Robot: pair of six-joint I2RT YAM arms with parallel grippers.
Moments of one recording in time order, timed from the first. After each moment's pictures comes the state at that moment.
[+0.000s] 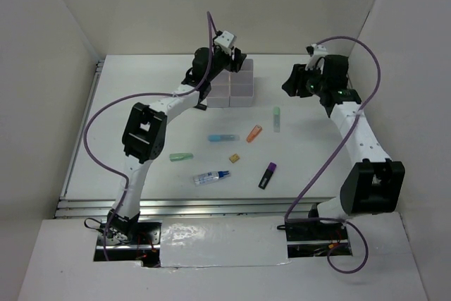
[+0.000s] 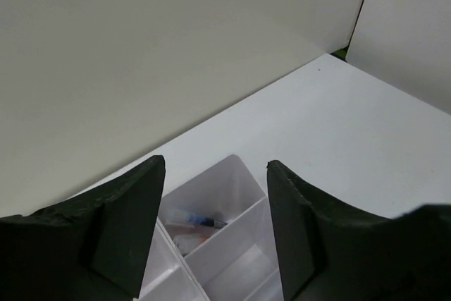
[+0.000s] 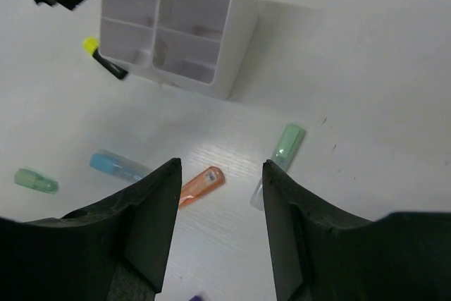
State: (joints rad) left arm -0.46 2.30 1.90 0.52 0.19 0.00; right arm -0.01 1.42 1.26 -0.30 -0.45 0.07
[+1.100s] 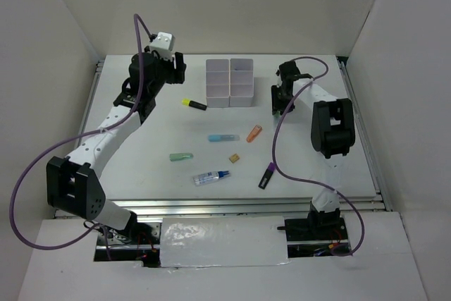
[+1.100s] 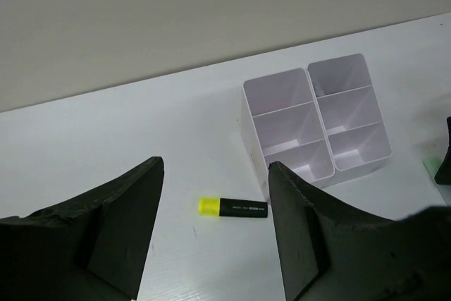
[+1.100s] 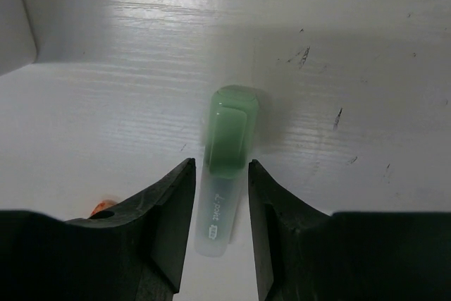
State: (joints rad) left arm -0.30 1.47 1.28 0.07 -0.03 -0.01; right arm 0.14 2.11 1.62 -0.63 -0.05 0.14
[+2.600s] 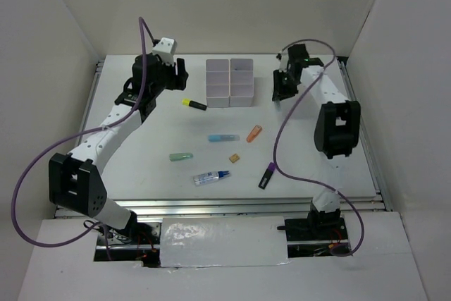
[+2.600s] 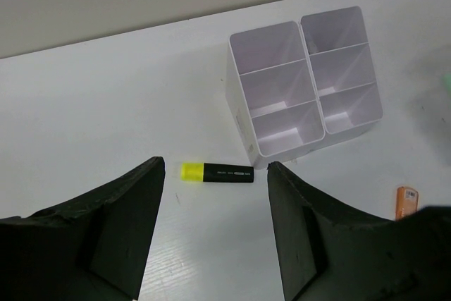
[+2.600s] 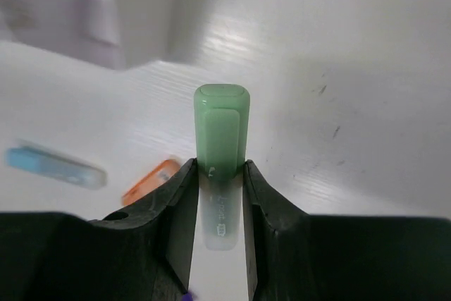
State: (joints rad) left arm -0.28 1.50 1.28 -0.04 0.02 -0.06; right arm 0.11 2.15 1.89 -0.86 -0.21 0.00
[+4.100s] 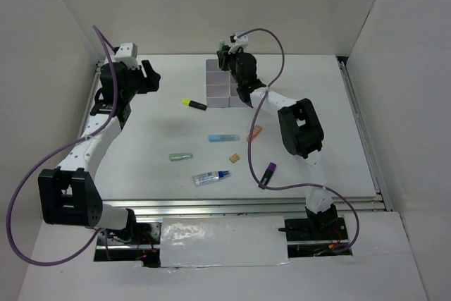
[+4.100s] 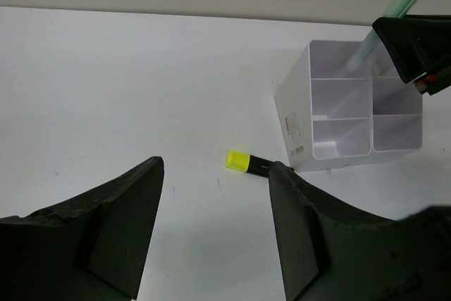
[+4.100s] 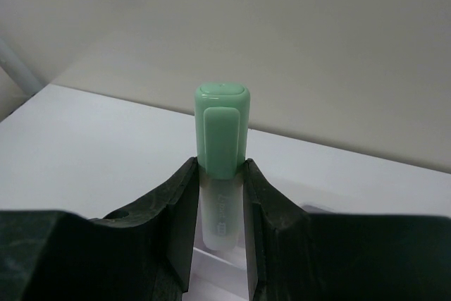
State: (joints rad) left arm -0.03 1.39 1.12 0.04 0.14 -0.19; right arm 0.47 2.28 1.75 0.64 0.08 0.13
